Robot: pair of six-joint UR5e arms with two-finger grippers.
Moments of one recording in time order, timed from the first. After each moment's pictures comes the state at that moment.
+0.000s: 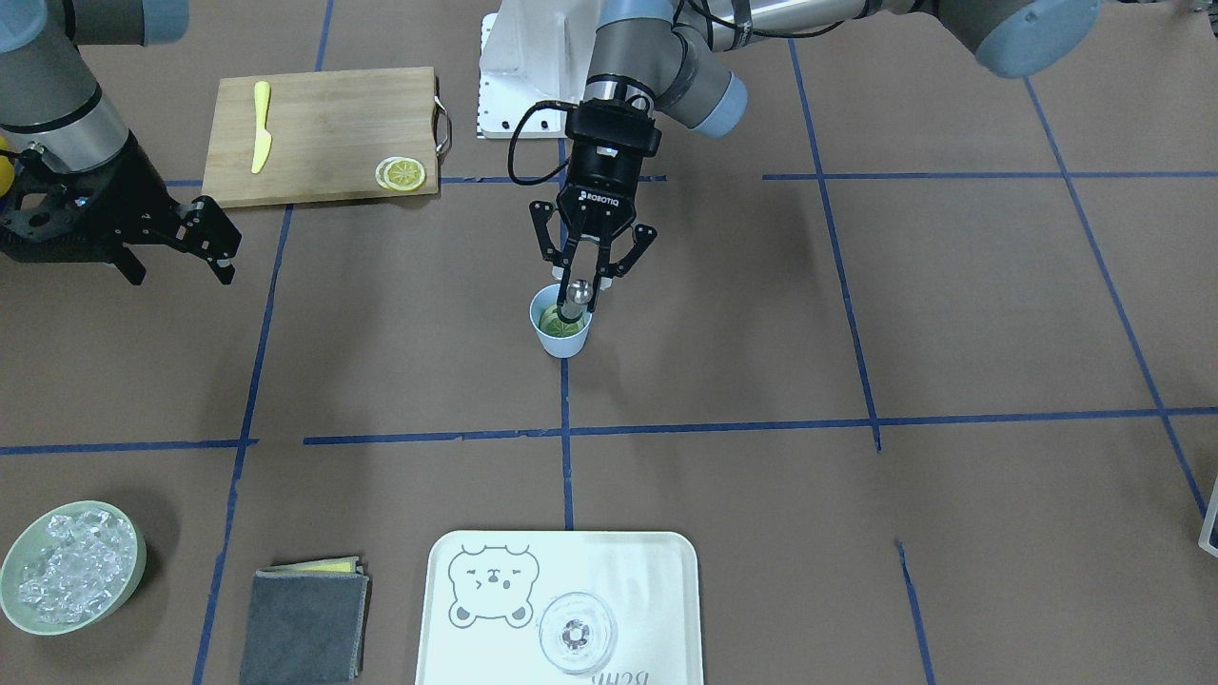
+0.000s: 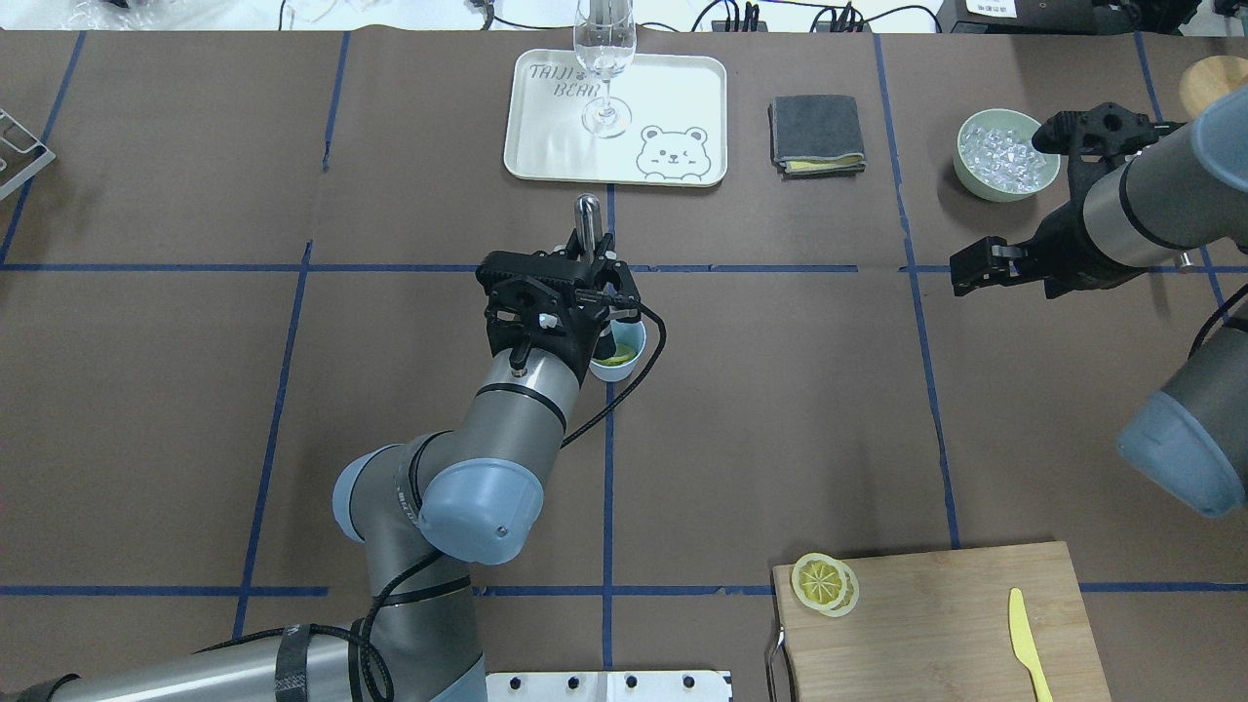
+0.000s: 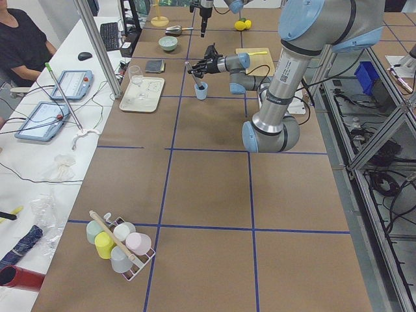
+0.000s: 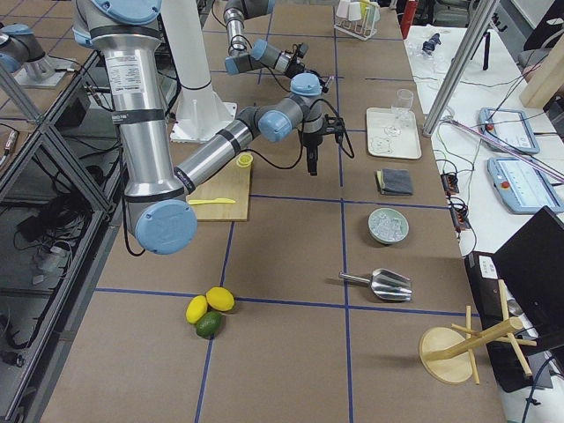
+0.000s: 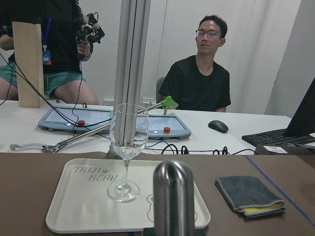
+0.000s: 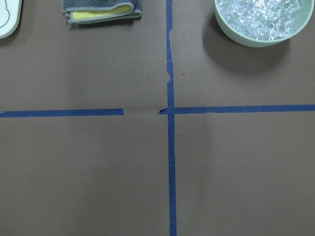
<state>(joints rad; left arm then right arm) -0.28 -2.24 -1.56 -2.35 -0.71 -0.98 0.90 -1.42 2.07 -1.55 2.02 0.93</state>
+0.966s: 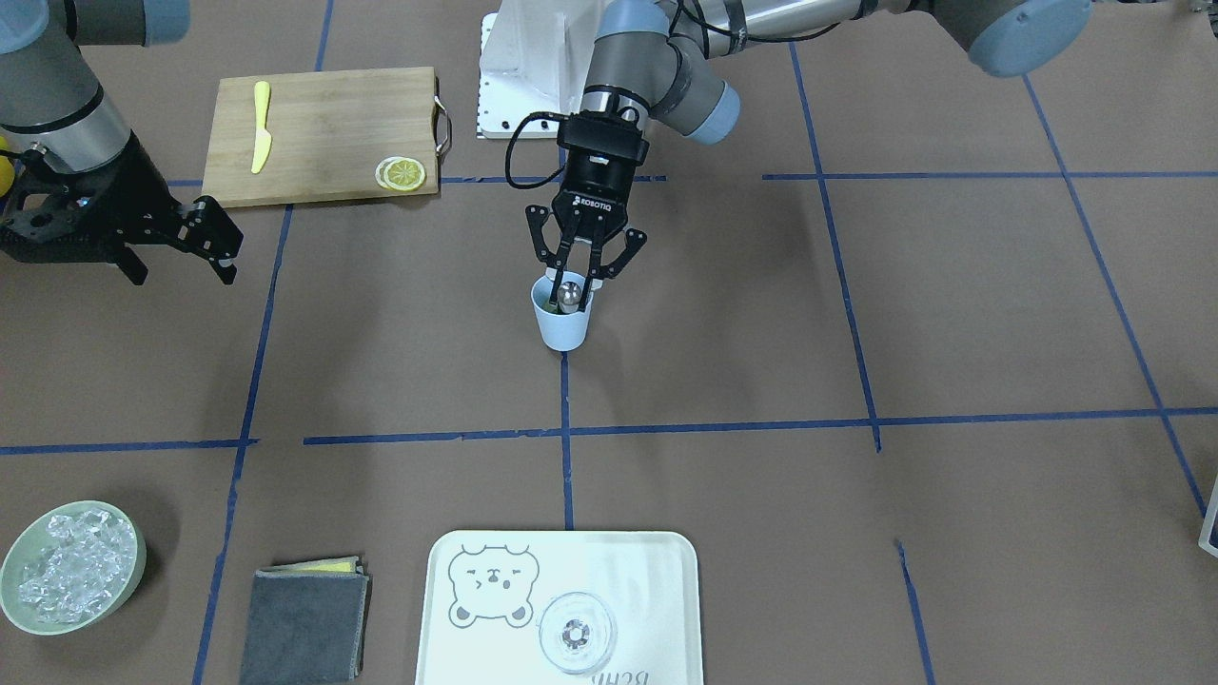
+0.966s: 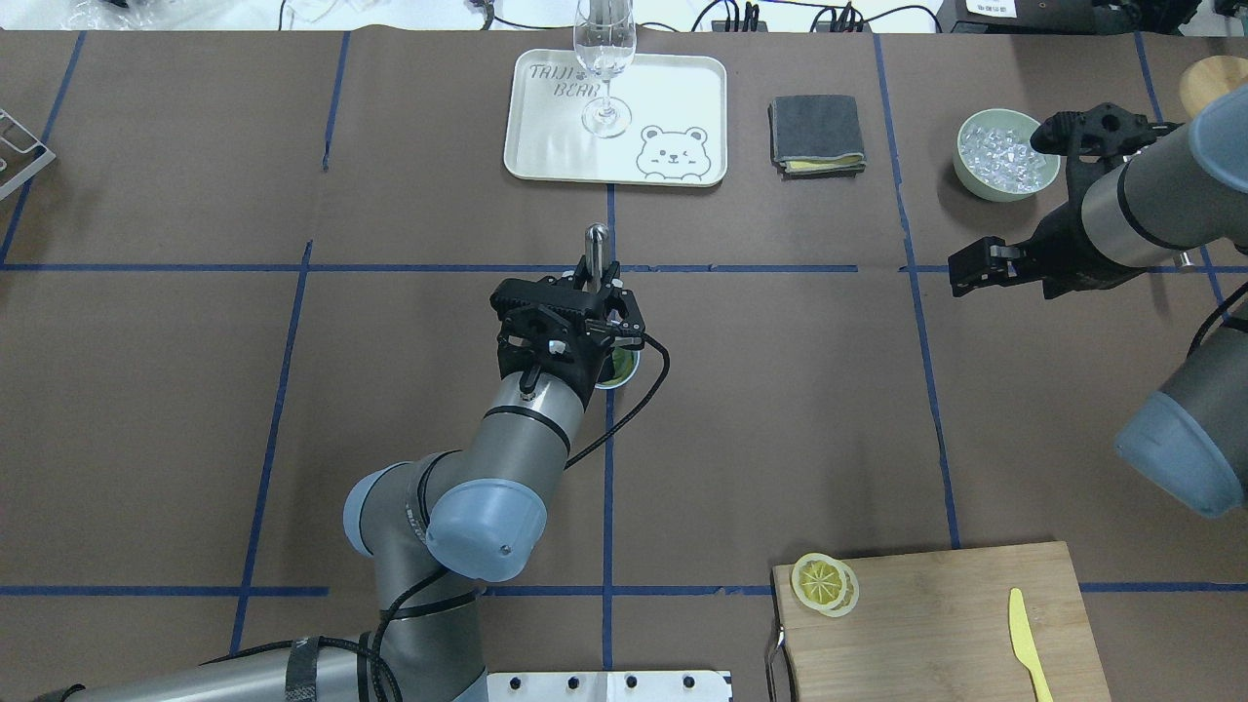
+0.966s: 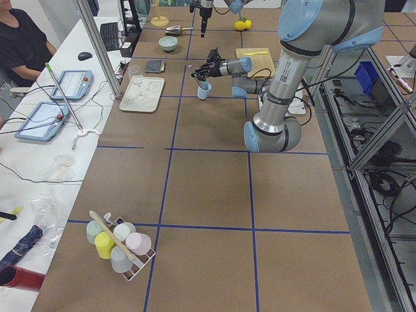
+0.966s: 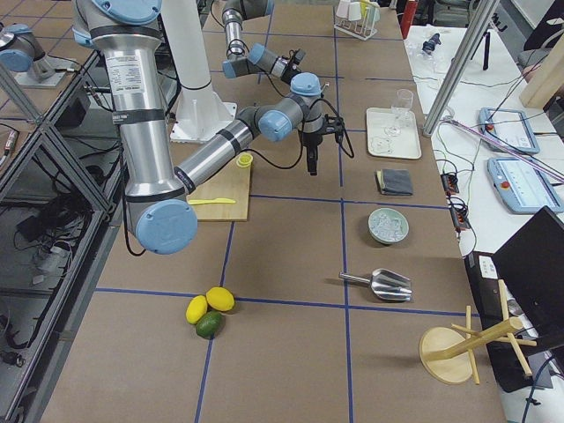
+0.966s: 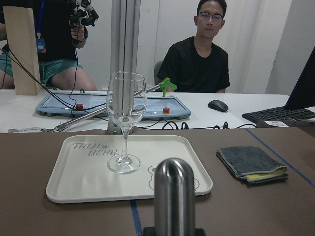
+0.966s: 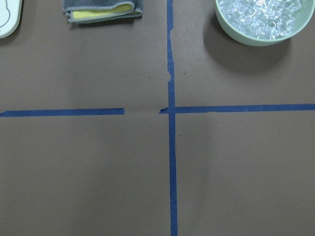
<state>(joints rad) -0.26 -2.24 -1.56 -2.41 -0.72 -0.89 0.89 -1.42 2.07 -1.55 2.02 0.94</state>
